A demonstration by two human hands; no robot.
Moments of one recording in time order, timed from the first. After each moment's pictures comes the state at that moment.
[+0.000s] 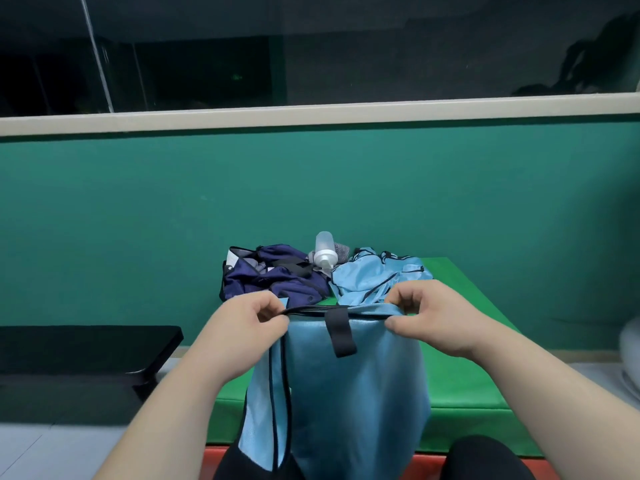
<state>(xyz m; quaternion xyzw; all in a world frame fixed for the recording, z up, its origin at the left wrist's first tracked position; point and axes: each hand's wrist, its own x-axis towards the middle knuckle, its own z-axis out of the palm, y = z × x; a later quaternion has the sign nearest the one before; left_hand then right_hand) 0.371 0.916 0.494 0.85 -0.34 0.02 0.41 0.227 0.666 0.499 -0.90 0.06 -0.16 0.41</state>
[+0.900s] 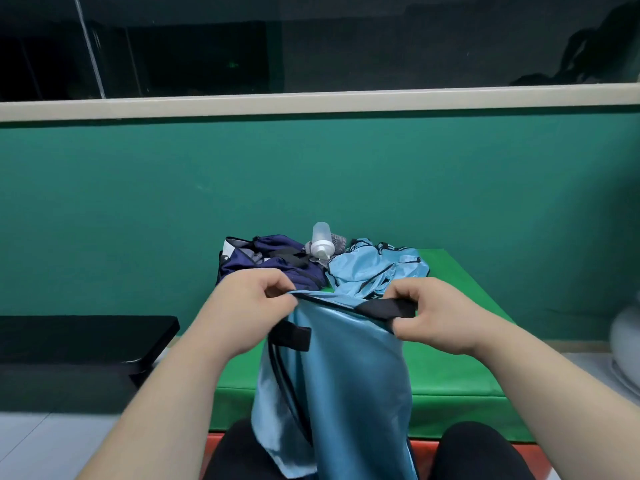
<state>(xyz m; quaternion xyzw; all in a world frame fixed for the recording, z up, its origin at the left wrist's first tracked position) 0.362 0.904 0.509 0.84 -0.35 0.06 0.40 0.220 0.667 0.496 -0.93 0.07 -0.15 0.32</state>
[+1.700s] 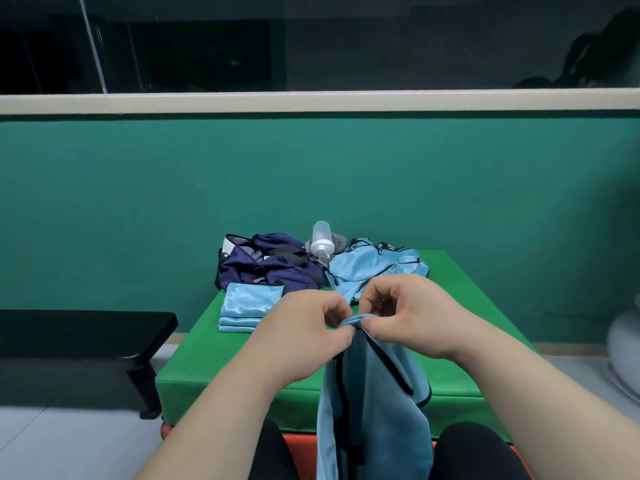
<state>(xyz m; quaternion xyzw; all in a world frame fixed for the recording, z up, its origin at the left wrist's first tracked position) 0.318 0.870 0.492 0.83 -0.43 0.04 0.36 0.224 0.705 0.506 -0.91 0.02 -0.18 0.36</state>
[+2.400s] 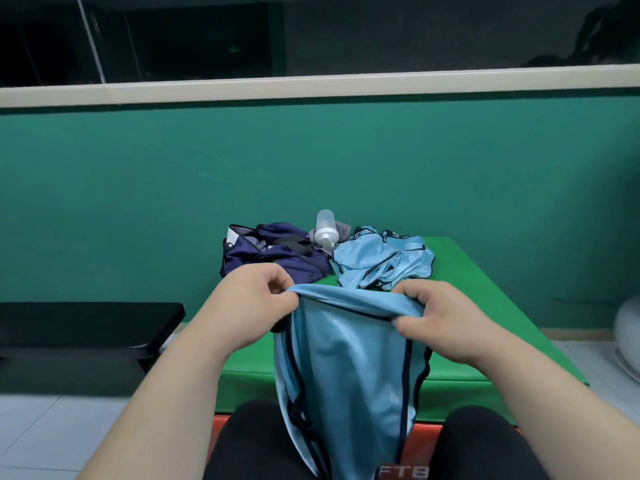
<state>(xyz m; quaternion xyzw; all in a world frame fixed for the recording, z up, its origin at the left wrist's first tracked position) 0.355 0.909 0.502 0.87 -0.32 0.02 0.38 0.212 0.684 0.474 -0.90 0.10 -0.19 0.37</state>
